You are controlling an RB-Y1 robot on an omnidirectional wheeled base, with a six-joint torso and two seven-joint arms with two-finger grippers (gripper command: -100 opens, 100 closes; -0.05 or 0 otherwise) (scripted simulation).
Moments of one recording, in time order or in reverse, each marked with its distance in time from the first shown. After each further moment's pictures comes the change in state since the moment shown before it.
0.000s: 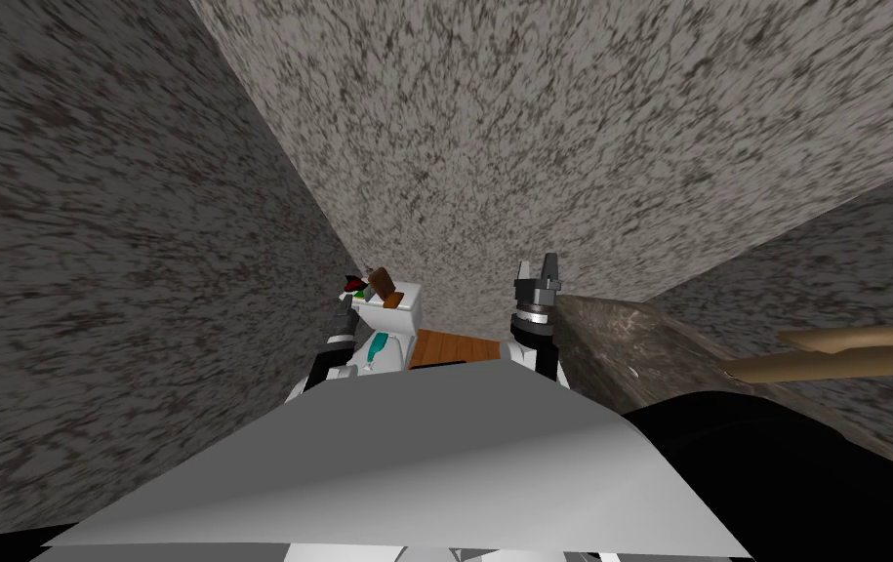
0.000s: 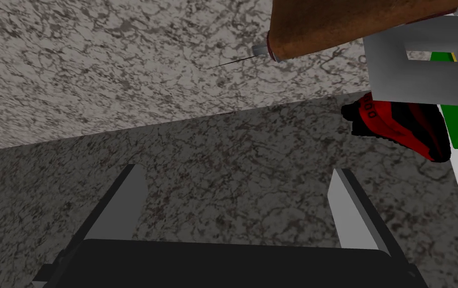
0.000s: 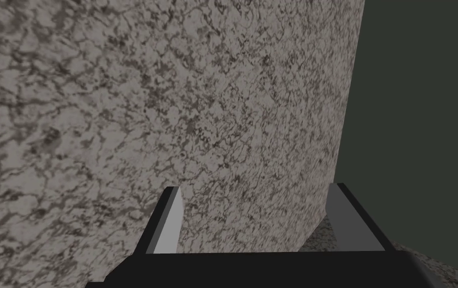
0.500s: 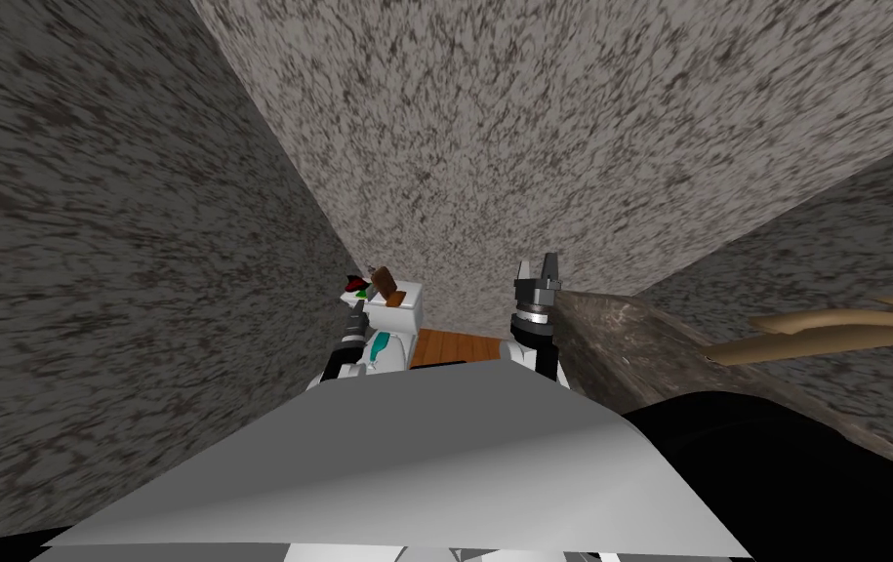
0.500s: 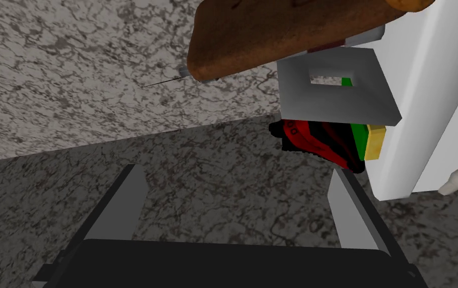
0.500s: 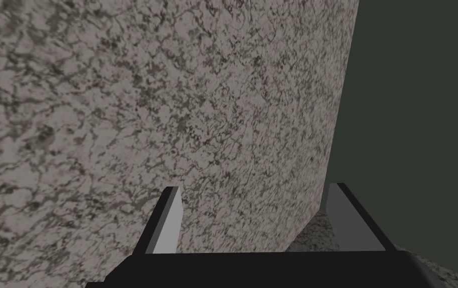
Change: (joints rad) left arm -0.041 -0.020 -0.035 0.106 -0.001 0.076 0.014; right arm 0.000 0.000 0.000 0.000 0.000 0.000 0.000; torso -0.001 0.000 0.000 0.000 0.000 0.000
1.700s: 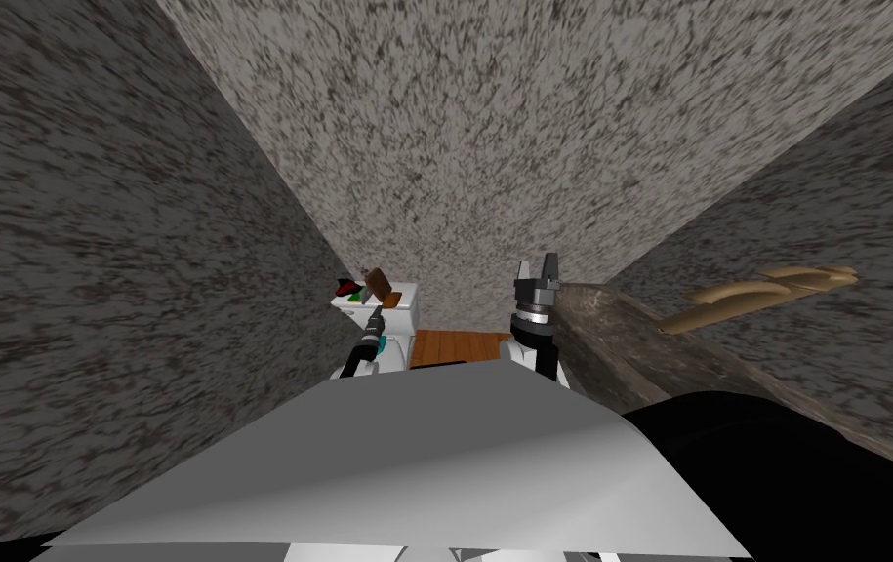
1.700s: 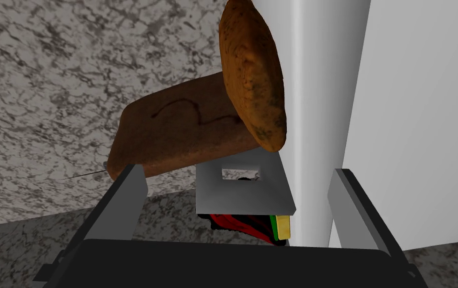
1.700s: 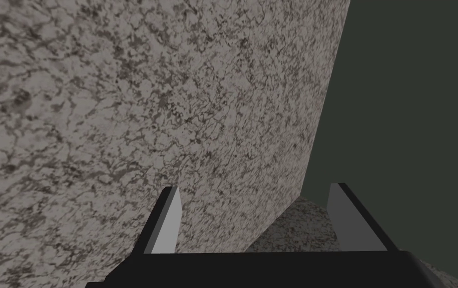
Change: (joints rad) left arm -0.056 -0.009 -0.091 0.127 -0.042 0.120 0.067; right arm 0.000 0.000 0.000 0.000 0.000 0.000 0.000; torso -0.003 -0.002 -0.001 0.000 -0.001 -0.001
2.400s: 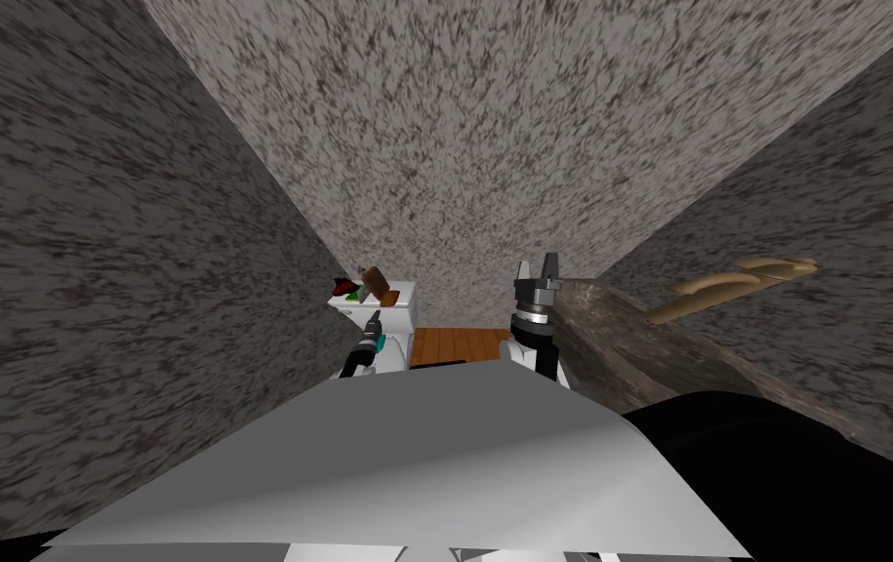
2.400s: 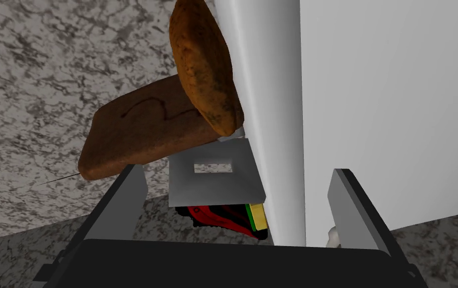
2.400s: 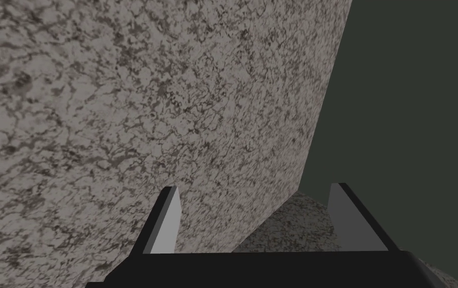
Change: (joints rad) left arm 0.019 0.017 0.017 0.040 -0.032 -0.009 0.020; right arm 0.000 0.000 0.000 0.000 0.000 0.000 0.000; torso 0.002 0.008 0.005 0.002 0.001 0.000
